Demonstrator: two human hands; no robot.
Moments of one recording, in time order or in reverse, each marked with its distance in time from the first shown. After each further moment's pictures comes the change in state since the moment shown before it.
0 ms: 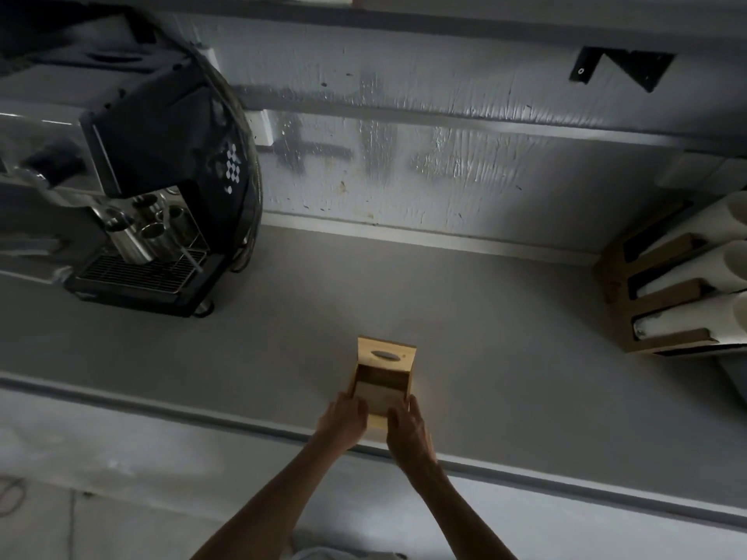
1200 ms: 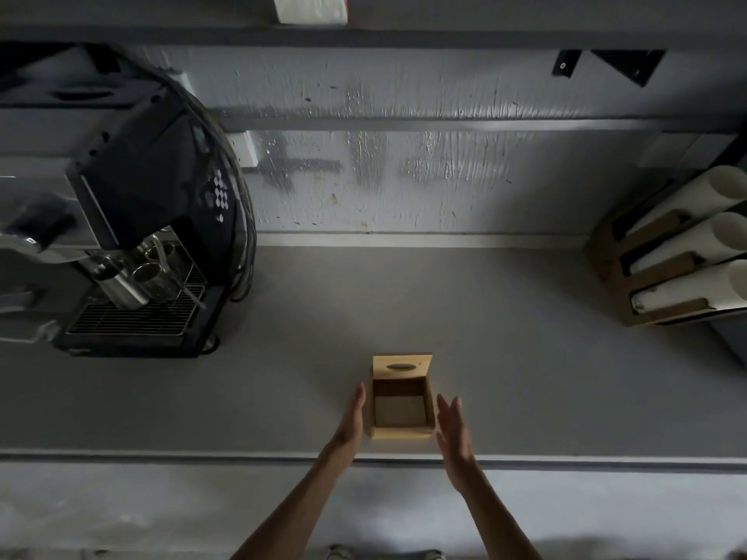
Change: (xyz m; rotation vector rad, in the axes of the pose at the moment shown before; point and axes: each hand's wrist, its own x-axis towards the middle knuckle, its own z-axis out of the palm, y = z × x) left_hand 0.015 -0.028 -0.055 -1.101 -0.278 -0.188; right_hand -0.012 -0.031 -0.018 0.916 -0.034 0.447
